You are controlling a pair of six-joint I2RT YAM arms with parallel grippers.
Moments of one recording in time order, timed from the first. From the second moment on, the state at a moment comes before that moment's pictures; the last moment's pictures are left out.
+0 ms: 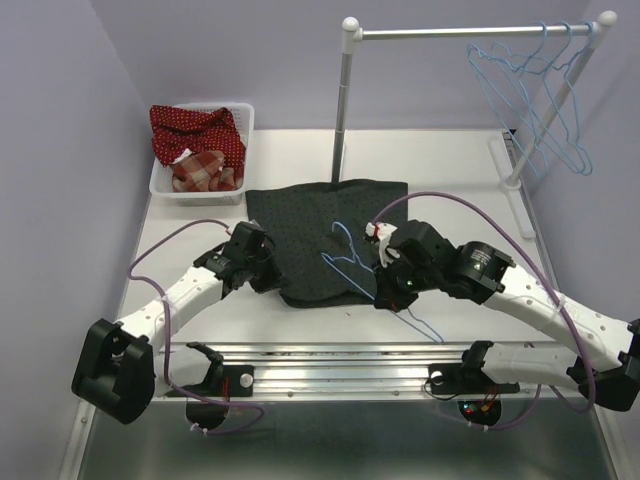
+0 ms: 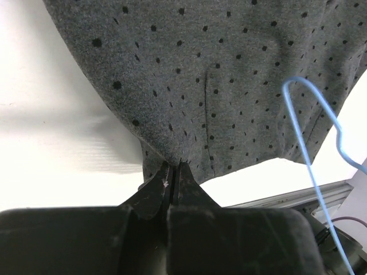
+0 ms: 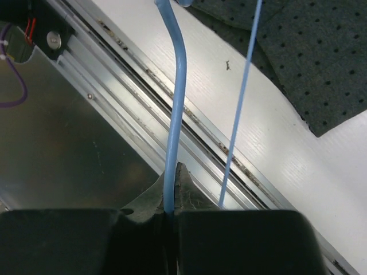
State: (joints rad) left arm -0.49 1.15 0.64 -0.46 0.12 -0.94; right arm 0.93 1.09 1.13 -0.95 -0.17 0.37
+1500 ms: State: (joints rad) left arm -0.49 1.21 0.76 -0.59 0.14 -0.96; right arm 1.03 1.09 1.10 -0.95 -0.32 0.28
